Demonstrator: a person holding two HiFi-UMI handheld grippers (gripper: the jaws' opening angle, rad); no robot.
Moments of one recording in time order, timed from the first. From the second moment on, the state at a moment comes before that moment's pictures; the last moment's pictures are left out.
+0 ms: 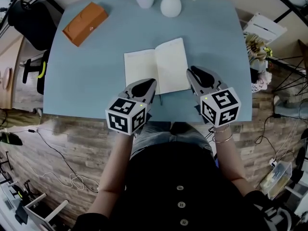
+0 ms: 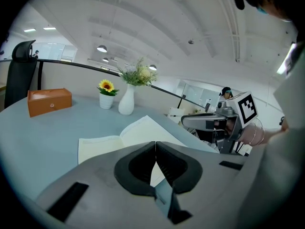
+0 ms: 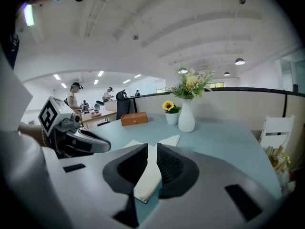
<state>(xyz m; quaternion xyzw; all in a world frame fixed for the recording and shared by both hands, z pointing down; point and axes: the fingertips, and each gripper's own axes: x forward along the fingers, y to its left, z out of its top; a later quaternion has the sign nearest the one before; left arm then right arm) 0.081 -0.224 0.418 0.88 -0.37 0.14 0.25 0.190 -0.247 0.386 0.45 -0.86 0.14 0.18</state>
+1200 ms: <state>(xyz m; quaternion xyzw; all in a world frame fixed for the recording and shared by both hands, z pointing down) 0.075 -0.209 0.391 0.89 -0.39 0.11 0.21 0.118 -0.215 0.355 0.36 -0.92 0.12 0.12</state>
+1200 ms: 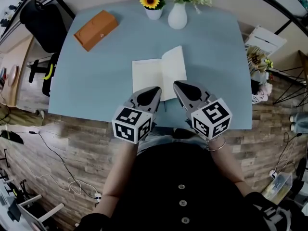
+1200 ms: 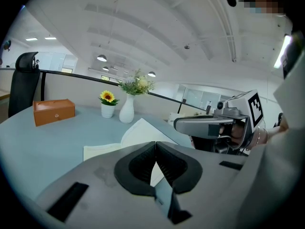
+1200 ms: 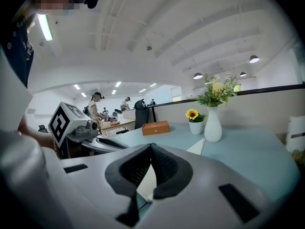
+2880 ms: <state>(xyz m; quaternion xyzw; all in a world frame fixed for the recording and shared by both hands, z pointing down) 0.076 -0.197 0.411 0.88 -0.39 0.13 0.23 0.113 -0.200 0.390 0.33 -0.91 0.17 0.16</state>
